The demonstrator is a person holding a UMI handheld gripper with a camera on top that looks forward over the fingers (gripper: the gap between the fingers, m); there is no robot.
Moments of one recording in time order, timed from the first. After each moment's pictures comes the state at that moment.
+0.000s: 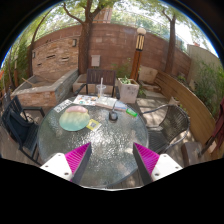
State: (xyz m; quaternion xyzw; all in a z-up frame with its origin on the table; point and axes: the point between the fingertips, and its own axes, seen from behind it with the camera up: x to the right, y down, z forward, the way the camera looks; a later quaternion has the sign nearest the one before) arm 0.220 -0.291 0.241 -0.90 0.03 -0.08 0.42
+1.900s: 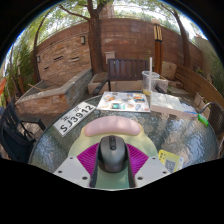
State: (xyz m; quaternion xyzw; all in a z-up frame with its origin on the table) arm 0.010 0.080 -0.003 -0.90 0.02 0.02 0.43
